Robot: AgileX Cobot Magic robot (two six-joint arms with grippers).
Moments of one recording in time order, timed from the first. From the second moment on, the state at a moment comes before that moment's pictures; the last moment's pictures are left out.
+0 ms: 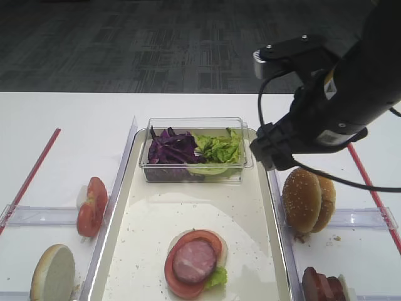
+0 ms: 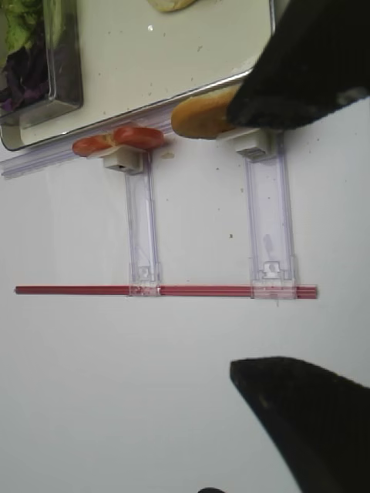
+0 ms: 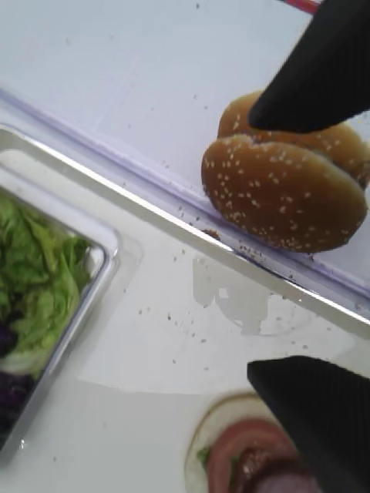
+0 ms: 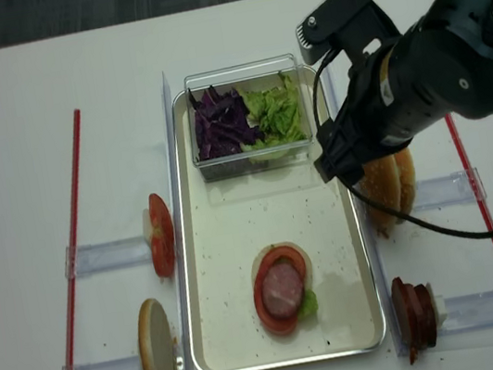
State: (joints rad) left arm 0.03 -0.01 -0.49 -0.03 1.19 0.00; right arm 0.56 1.44 -0.97 -0.10 0.72 0.17
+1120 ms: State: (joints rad) left arm 0.03 -0.01 -0.49 -0.03 1.19 0.00; right arm -0.06 1.44 -0.97 0.18 0.88 -0.16
